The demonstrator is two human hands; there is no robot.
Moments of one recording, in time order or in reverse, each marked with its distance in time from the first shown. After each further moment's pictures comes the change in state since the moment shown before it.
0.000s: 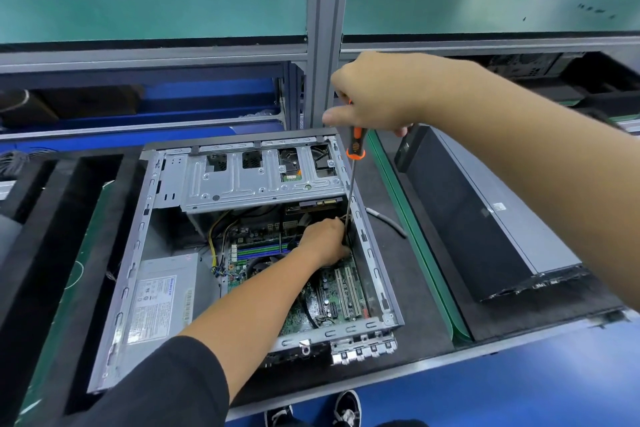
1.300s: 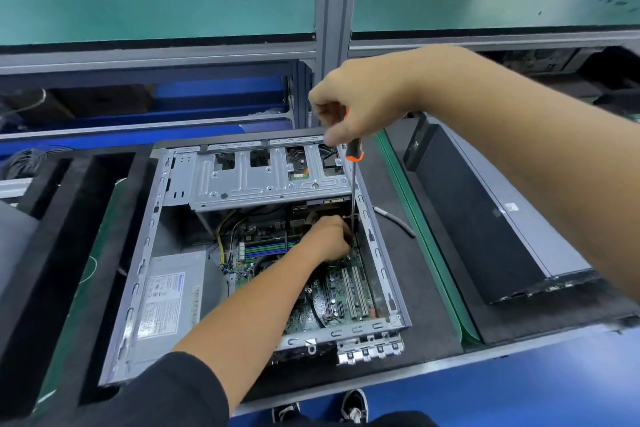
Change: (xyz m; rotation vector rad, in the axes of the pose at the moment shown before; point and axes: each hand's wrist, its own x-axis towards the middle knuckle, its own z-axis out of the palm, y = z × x) left_hand -0.001 -0.005 -0.011 -0.271 -0.102 -0.099; right_hand 0.009 -0.015 -0.011 0.100 -0.186 -0.201
